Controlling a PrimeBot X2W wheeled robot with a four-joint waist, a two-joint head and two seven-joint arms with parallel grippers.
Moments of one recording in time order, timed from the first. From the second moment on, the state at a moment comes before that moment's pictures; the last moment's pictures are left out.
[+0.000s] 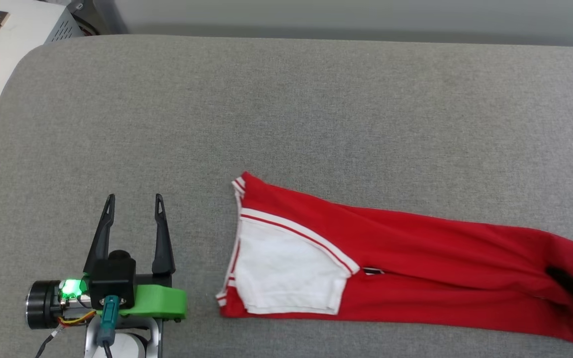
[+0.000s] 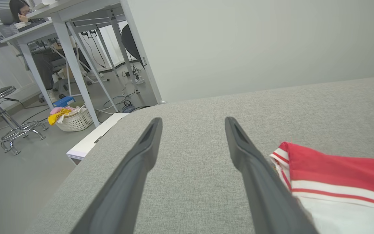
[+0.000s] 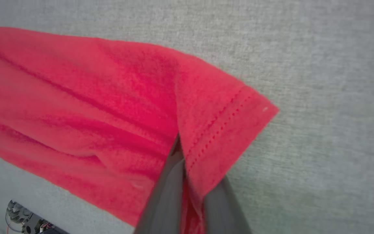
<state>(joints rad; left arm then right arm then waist) -0.05 0.26 -0.22 -0.01 -0.10 0.29 -0.26 -0.19 -0.75 0.37 0.29 1.02 0.13 0.46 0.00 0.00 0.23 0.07</state>
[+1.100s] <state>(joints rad) 0.02 0.19 -0.18 0.03 -0.03 0.19 -0.26 -0.18 -0.74 0.35 -0.09 1.00 0.13 0.54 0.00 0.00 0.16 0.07</state>
